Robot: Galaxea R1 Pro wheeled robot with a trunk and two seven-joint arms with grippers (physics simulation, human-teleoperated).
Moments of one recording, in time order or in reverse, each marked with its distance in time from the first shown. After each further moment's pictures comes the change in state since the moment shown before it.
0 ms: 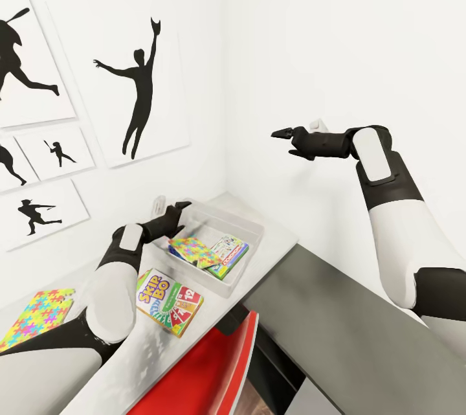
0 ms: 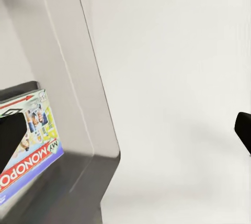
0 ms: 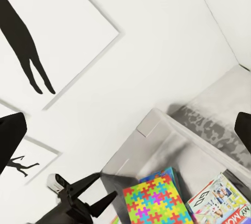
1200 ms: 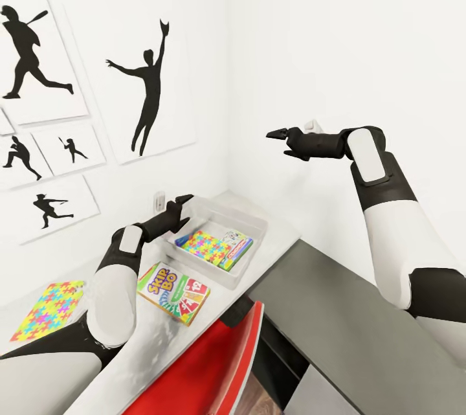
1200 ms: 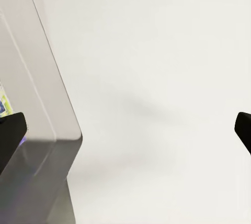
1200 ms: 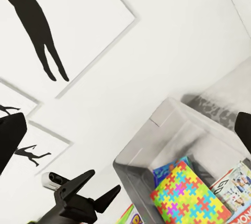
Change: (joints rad) left arm 0.017 -0.002 -0.013 -0.019 0.001 0.042 -0.201; right arm 0.003 0.024 0.000 0.000 0.003 0.000 0.001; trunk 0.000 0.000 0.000
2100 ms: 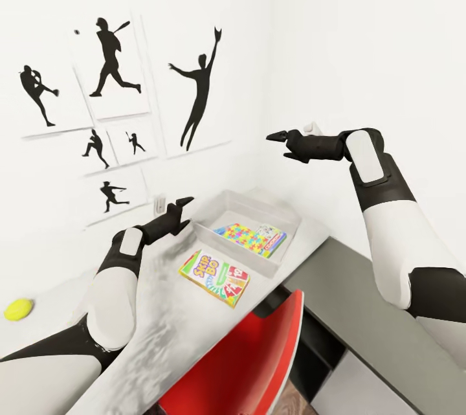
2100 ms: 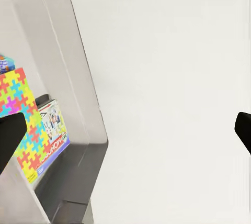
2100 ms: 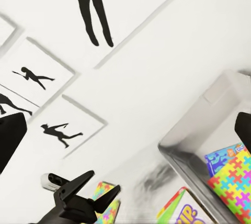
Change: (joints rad) left arm 0.012 -0.001 -0.002 0.000 -0.001 -0.002 -0.001; right arm 0.000 0.000 0.000 0.021 0.003 -0.001 0.000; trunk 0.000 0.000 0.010
